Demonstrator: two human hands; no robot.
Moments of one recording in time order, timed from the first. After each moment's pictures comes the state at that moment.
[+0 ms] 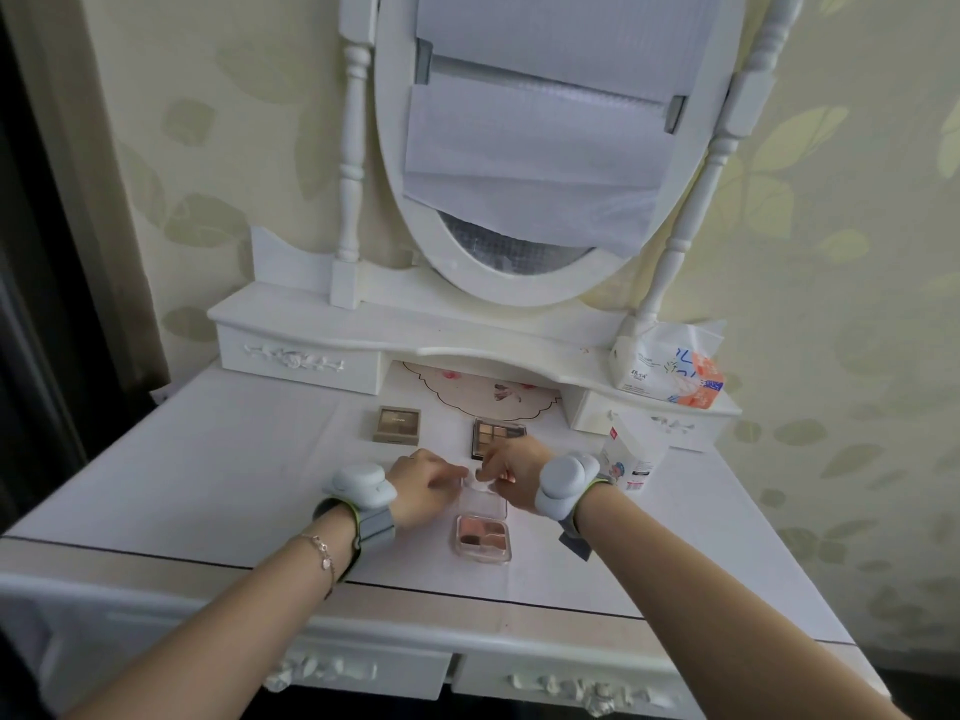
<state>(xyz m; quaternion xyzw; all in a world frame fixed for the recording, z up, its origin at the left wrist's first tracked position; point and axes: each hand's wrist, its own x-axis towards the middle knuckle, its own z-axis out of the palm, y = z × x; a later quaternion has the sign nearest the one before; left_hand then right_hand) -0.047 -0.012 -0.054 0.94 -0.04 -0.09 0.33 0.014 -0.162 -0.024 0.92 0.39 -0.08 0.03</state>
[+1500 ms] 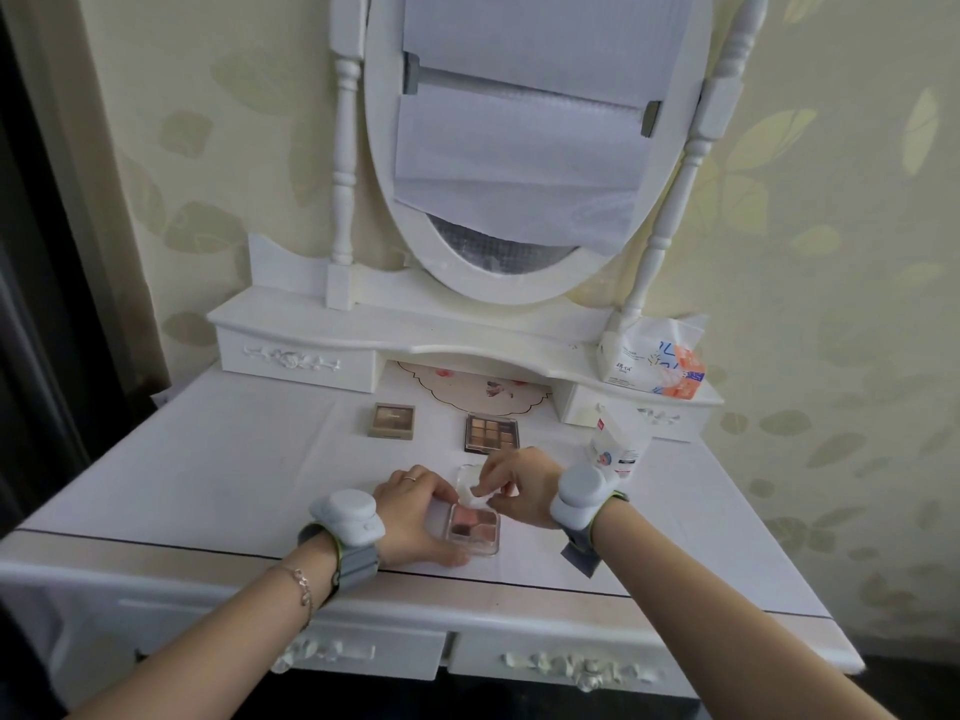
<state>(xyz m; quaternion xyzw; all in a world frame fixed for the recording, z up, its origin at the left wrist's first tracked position) -0.081 -0.017 -0.073 0.96 -0.04 -0.06 0.28 -0.017 -0.188 -0.028 0.91 0.38 -0.08 -0.14</state>
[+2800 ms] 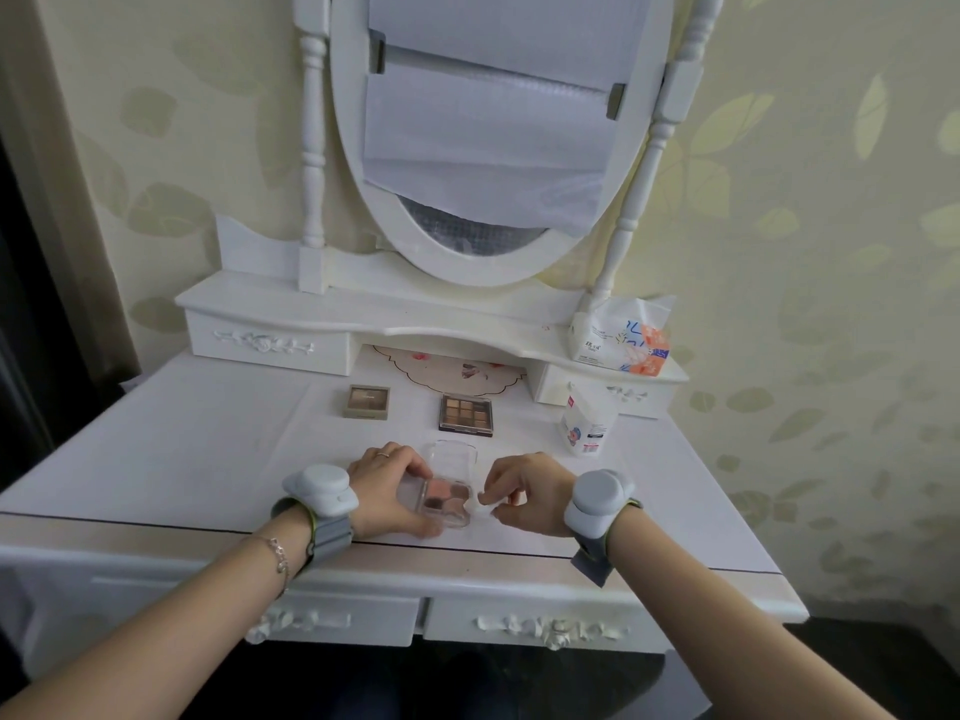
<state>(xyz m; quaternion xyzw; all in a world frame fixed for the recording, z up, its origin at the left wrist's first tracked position) -0.084 -0.019 -0.072 0.95 -0.04 -0.05 0.29 -0.048 -0.230 -0.029 0.91 0.37 -0.09 -0.16</state>
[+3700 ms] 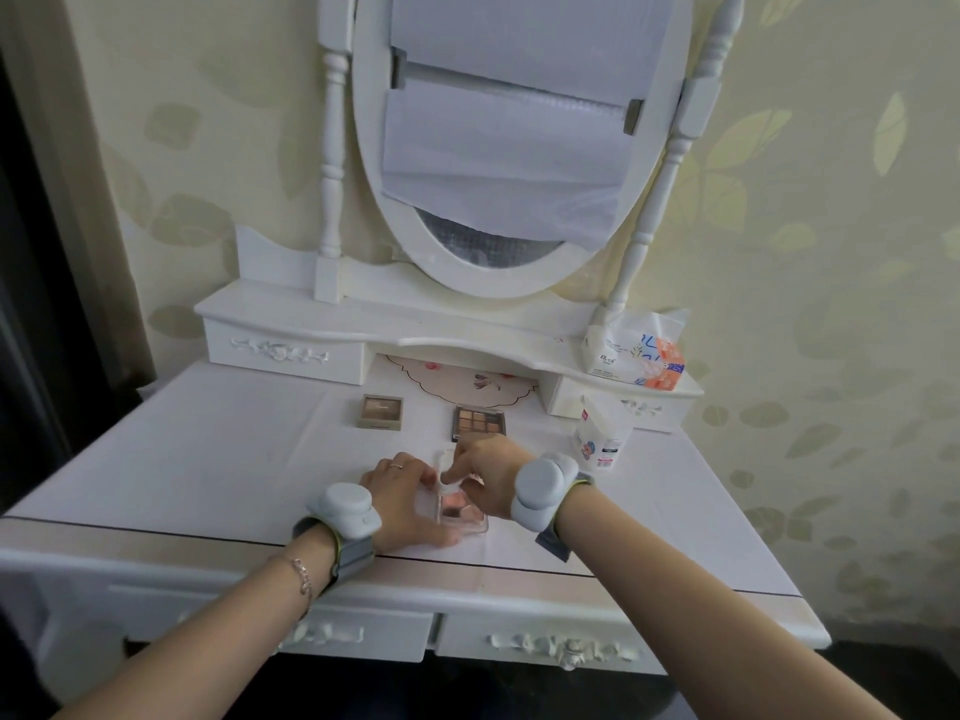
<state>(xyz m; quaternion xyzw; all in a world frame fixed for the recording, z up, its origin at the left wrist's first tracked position) -0.078 -0.019 -0.079 0.97 -0.01 -0.03 0.25 -0.037 -0.163 -0.010 0.92 0.39 -0.10 0.01</state>
